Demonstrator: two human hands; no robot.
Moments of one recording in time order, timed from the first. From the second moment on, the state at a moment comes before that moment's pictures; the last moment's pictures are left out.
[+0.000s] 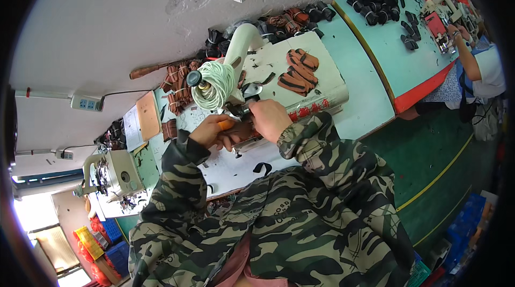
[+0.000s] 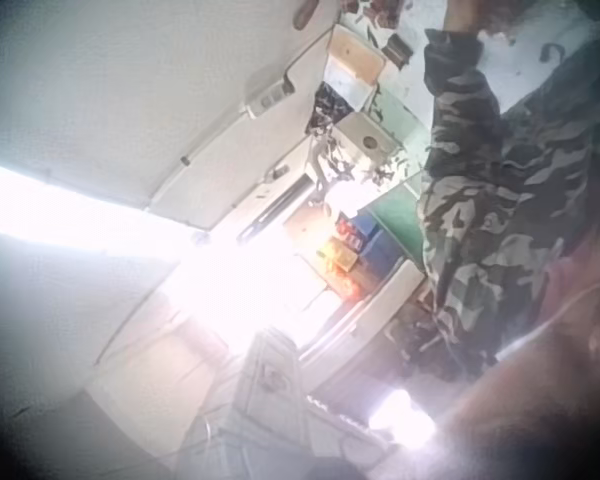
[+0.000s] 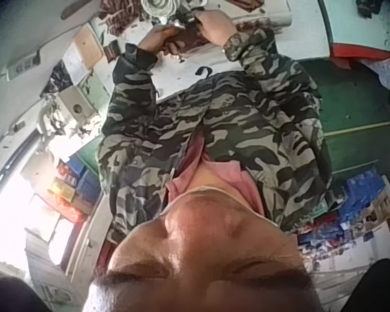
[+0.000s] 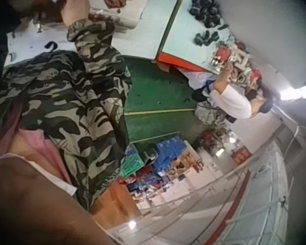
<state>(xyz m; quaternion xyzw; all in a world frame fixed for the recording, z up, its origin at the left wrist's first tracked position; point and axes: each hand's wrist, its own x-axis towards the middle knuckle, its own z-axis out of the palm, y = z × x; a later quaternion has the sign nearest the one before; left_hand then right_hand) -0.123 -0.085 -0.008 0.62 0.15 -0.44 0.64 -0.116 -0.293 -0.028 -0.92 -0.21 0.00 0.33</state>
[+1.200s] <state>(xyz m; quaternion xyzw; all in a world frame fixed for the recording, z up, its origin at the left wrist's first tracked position) -0.141 -0.075 -0.030 0.66 0.16 -0.33 0.66 -0.115 -0.311 -0.014 -0.86 -0.23 0.16 0.42</state>
